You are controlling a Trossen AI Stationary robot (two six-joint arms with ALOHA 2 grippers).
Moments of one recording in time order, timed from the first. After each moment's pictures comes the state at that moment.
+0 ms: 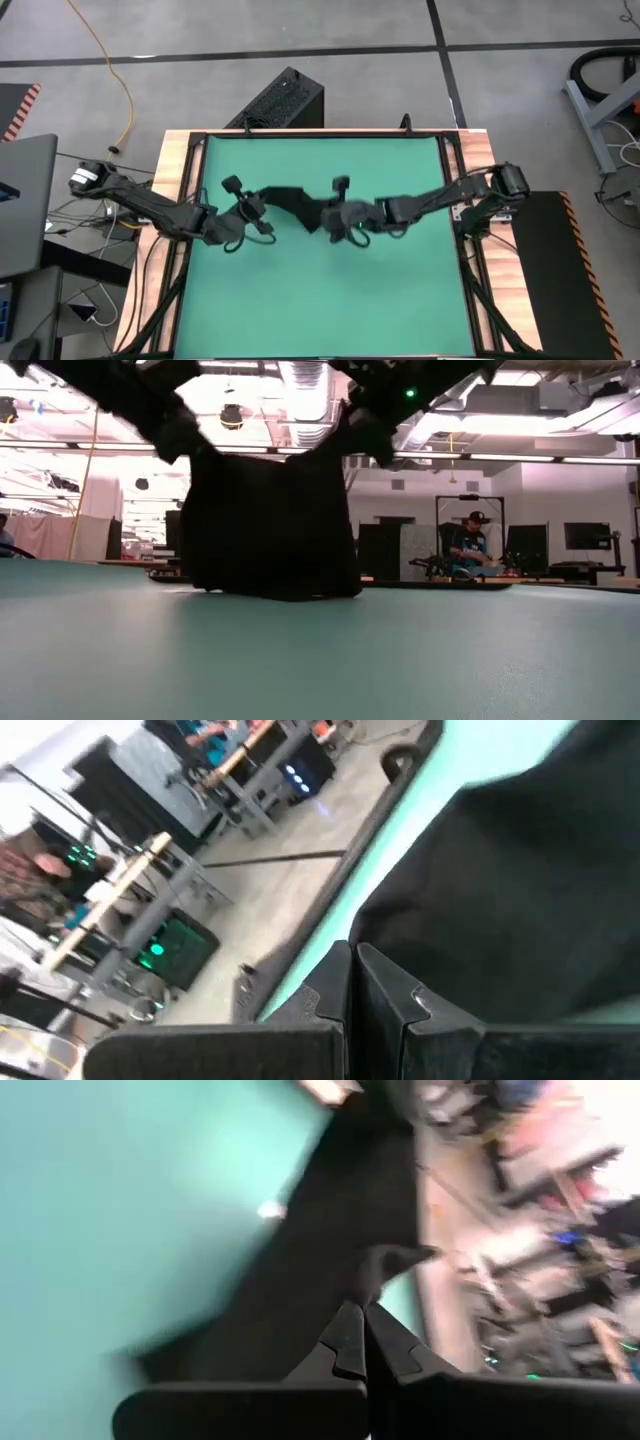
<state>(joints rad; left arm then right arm) -0.29 1.12 0.57 0.09 -1.15 0.19 0.12 1.63 1.08 0.11 0.59 -0.55</state>
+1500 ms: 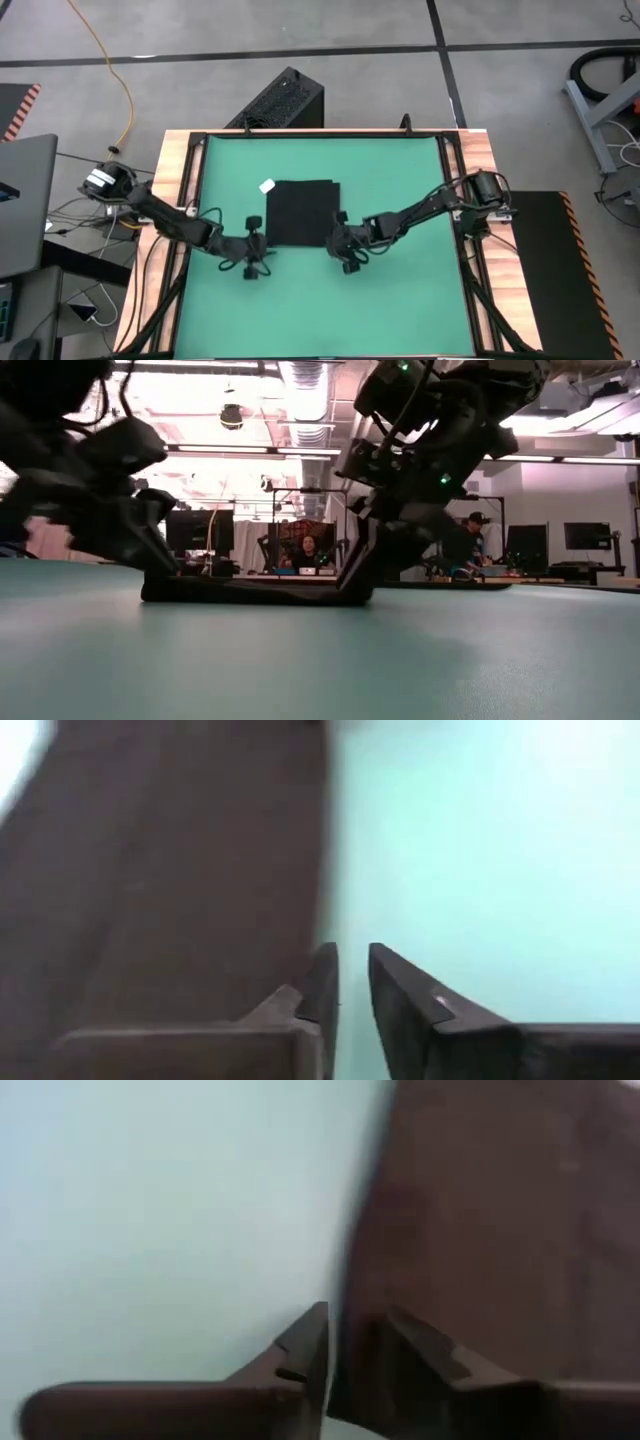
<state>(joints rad) -0.40 1.33 0.32 0.35 -0.41 -0.15 0.18 1.83 0.98 0.01 0.17 -0.20</state>
